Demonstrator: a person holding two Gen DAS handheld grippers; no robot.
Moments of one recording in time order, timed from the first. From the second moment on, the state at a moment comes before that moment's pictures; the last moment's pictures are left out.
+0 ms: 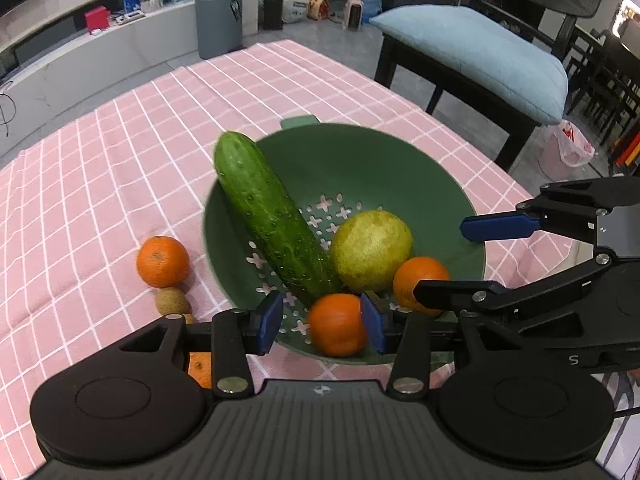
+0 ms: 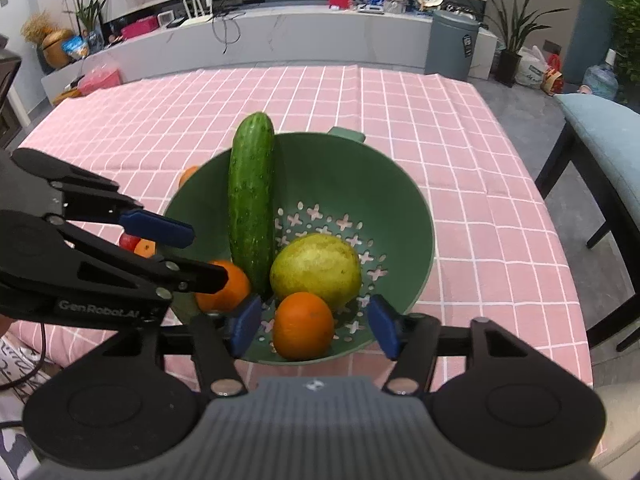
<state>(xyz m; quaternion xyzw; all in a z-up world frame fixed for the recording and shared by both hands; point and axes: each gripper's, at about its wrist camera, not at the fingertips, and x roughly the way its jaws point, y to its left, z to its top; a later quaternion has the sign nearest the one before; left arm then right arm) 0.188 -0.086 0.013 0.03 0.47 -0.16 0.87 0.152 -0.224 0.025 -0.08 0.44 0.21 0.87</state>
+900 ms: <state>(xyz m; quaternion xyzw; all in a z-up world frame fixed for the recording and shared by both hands) 0.126 -0.002 0.041 -0.04 0.40 -0.10 0.91 0.089 -0.167 0.040 -0.05 0.32 0.21 0.92</state>
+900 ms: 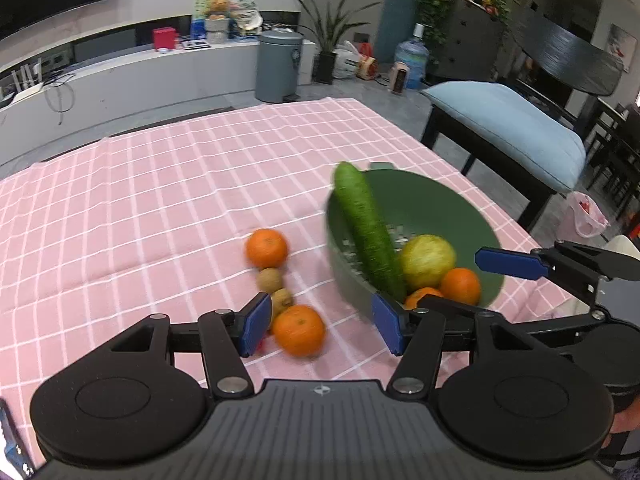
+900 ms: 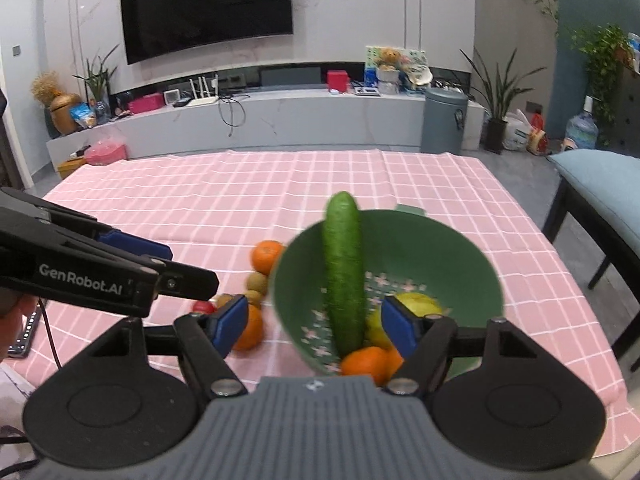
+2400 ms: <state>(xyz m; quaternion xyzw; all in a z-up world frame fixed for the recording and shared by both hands) 0.159 0.054 -0.051 -0.07 0.47 -0.10 0.88 0.088 -0.040 -0.047 -0.27 0.31 0.22 0.88</state>
